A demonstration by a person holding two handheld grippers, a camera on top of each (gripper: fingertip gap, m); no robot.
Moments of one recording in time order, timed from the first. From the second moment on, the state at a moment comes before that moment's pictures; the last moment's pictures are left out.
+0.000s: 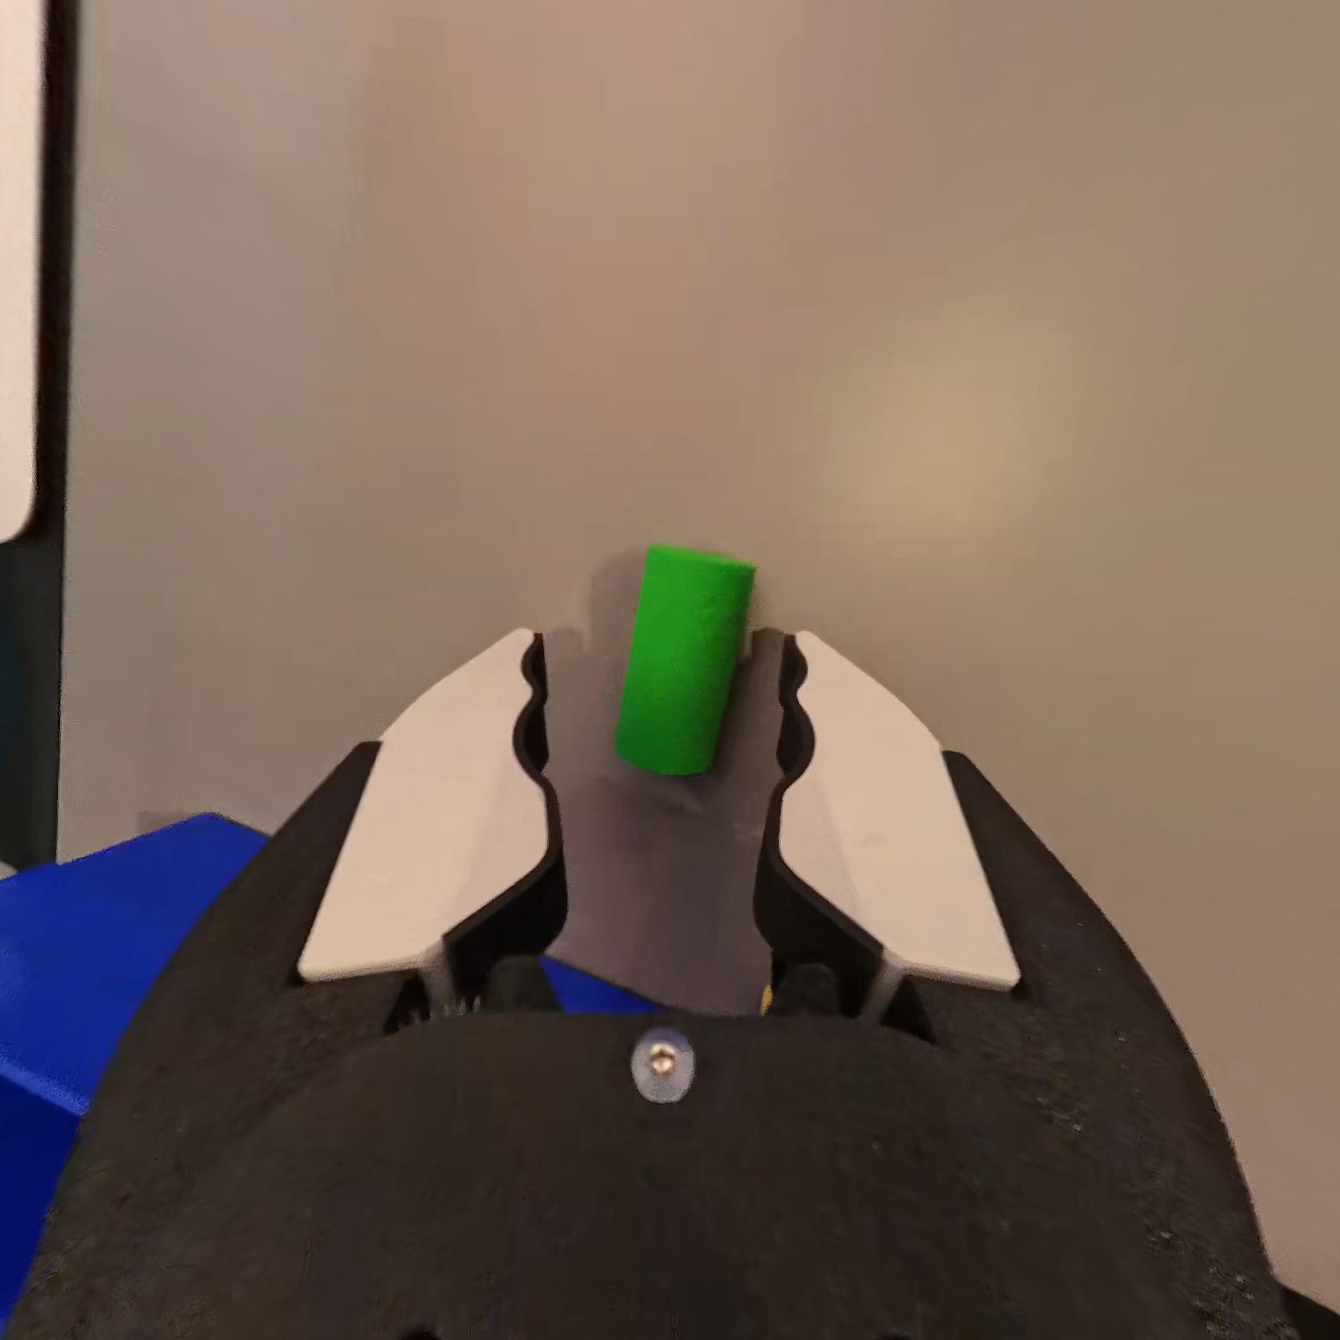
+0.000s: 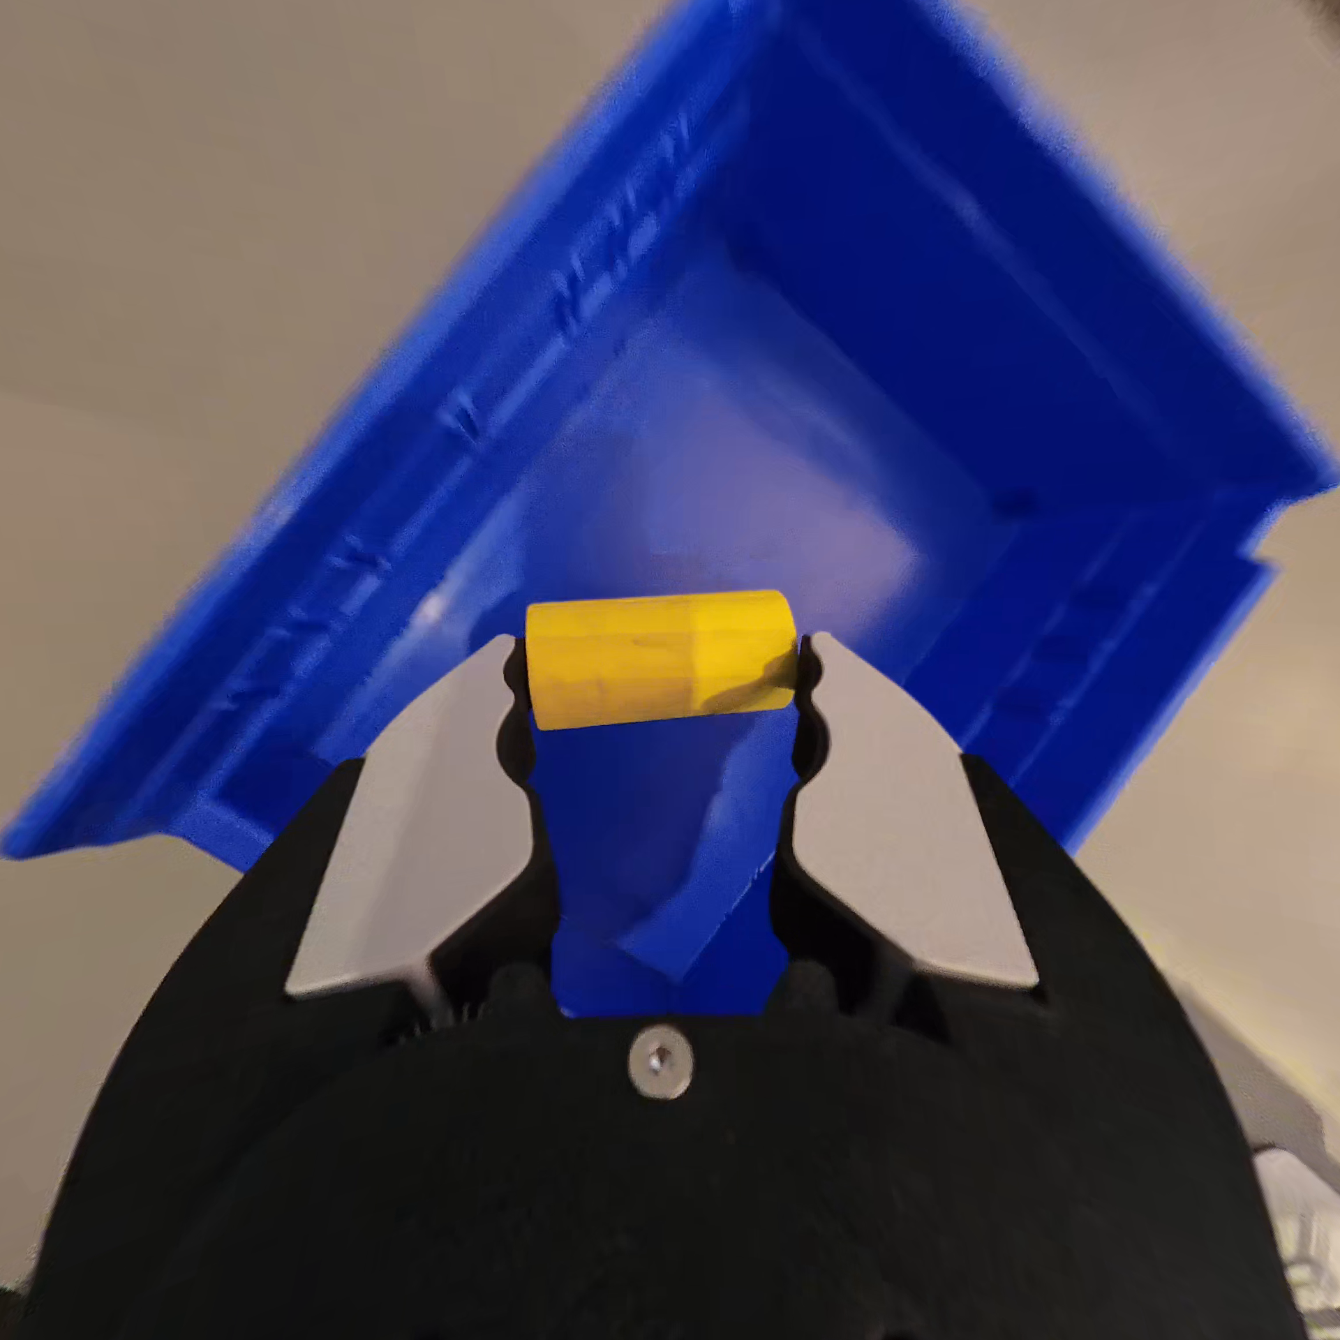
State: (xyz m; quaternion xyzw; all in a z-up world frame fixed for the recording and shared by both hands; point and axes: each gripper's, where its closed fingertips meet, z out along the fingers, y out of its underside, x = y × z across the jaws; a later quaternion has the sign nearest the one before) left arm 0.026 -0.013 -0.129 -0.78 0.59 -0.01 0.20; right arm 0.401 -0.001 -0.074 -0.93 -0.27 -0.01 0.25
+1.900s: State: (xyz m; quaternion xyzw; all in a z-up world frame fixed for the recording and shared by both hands) left arm -0.048 -0.112 -0.144 -0.75 0.66 0.05 -0.07; right arm 0.447 0.003 -0.088 -0.92 -0.21 -0.07 0.32
